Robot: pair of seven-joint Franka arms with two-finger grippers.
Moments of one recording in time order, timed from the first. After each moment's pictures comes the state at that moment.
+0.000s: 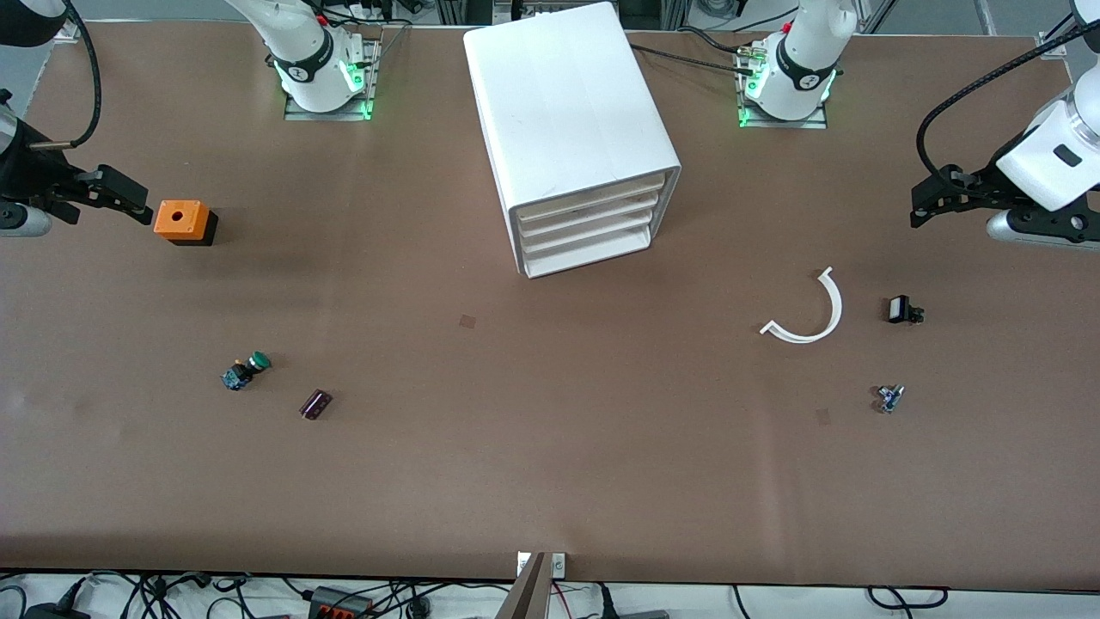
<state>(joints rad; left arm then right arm) 0.02 -0.01 -0.06 -1.66 0.01 1.63 0.07 0.01 -0.04 -0.04 -1.73 -0.02 1.69 -0.05</state>
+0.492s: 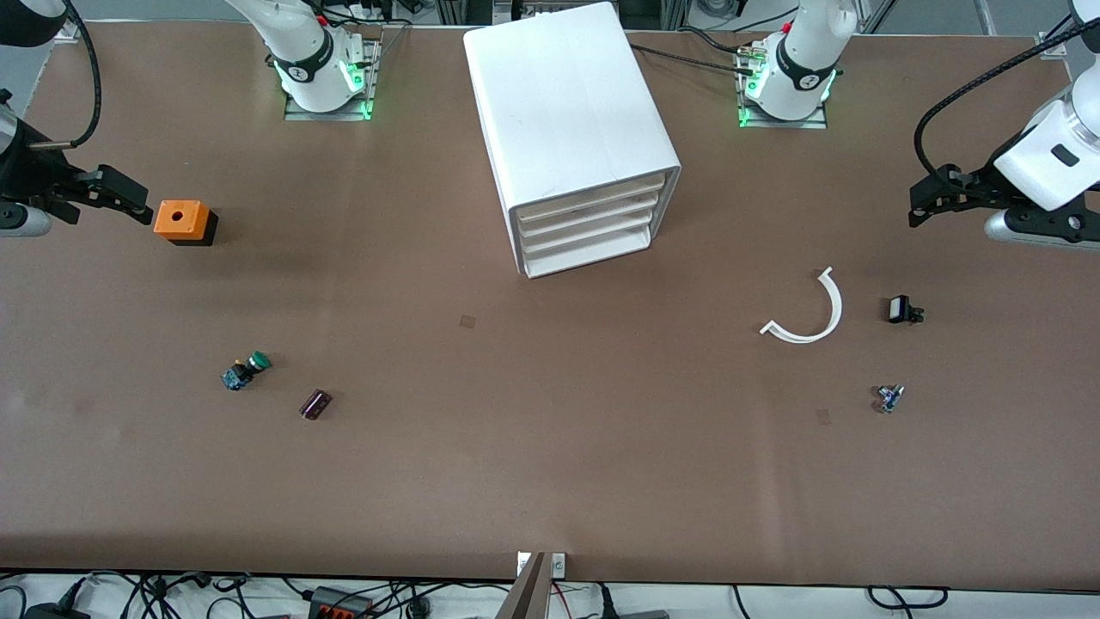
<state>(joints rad) 0.02 -0.01 -0.06 -1.66 0.00 1.62 0.07 0.01 -0.04 -0.04 -1.73 -0.02 1.69 -0.05</state>
